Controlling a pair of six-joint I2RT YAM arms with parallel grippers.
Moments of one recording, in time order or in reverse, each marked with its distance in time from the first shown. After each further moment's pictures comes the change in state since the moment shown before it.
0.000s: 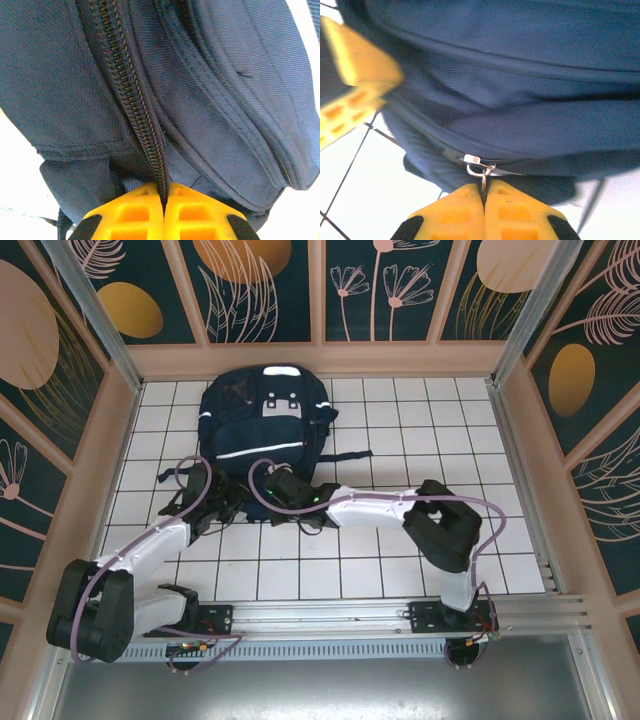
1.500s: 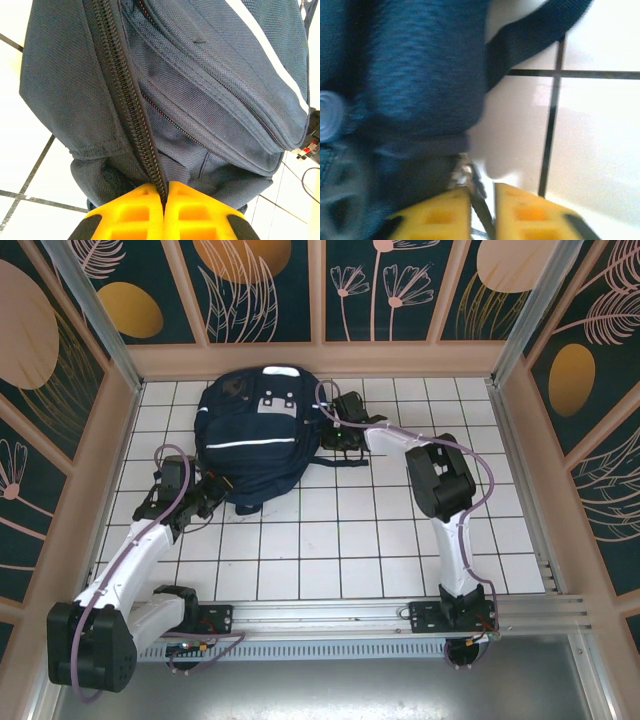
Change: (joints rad) left arm 0.136 -0.160 0.103 -0.258 0.069 0.338; right arm -0.563 0.321 0.369 -0.087 -0.280 -0.116
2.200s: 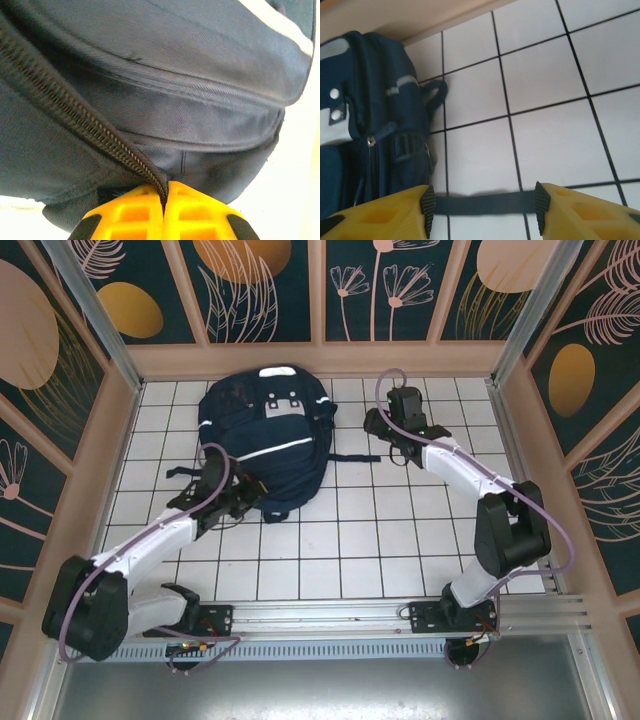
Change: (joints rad) left arm -0.331 0.204 0.019 0.198 -0.047 -0.128; right arm -0.113 -0.582 -0.418 0.051 0.239 0.076
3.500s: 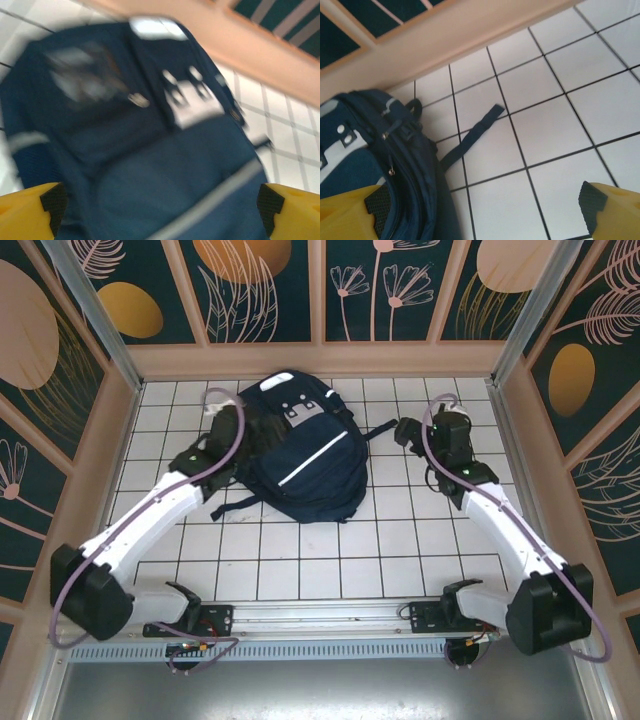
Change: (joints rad) left arm -0.044 0.052 0.461 -0.235 -0.504 0.302; right arm -0.121 -0.456 -0.295 0.014 0.069 -0.022
